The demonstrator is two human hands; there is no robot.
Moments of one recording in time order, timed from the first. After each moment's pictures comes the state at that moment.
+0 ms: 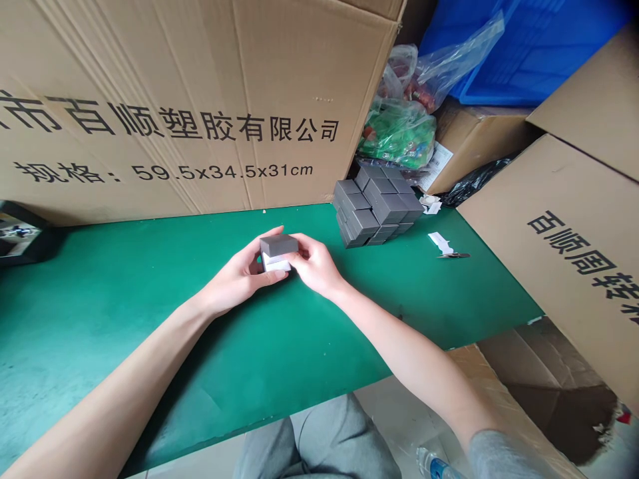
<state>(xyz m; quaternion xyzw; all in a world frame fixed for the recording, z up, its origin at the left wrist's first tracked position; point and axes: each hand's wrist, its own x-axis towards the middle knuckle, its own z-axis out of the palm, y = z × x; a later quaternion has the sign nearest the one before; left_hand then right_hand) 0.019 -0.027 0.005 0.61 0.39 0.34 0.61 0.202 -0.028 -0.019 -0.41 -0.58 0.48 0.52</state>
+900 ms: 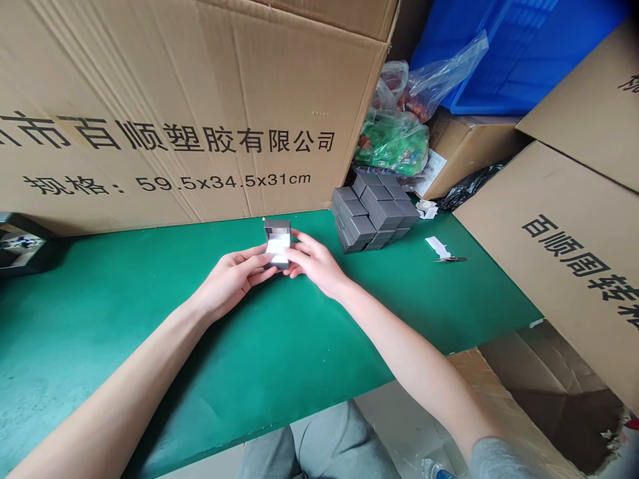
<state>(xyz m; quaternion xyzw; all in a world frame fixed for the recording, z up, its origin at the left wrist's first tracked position) 0.021 -0.015 0.007 0.40 0.42 0.41 0.71 0.212 -0.024 -0.003 -0.43 -0.47 0.62 0.46</state>
